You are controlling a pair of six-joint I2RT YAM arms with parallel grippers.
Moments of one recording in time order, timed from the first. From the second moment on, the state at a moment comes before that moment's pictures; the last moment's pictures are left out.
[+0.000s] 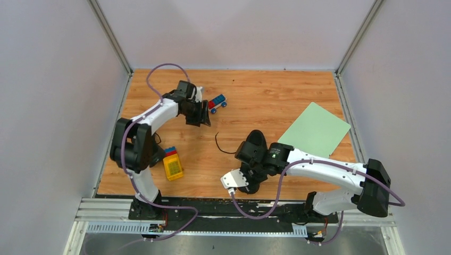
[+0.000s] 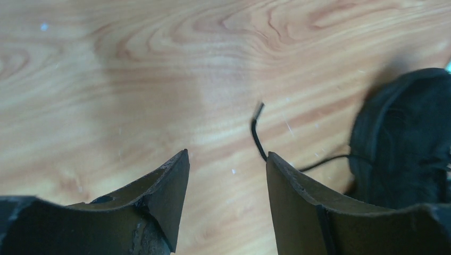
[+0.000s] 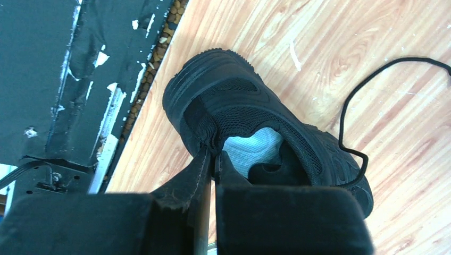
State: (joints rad) left arm -0.30 1.73 1.27 -0.58 0.34 -0.28; right arm 1.16 1.31 1.04 -0.97 -0.18 -0.91
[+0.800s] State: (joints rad) left arm -0.46 1.99 1.37 -0.46 0.21 -0.09; right arm 1.15 1.27 0.97 -0.88 -0.18 -0.95
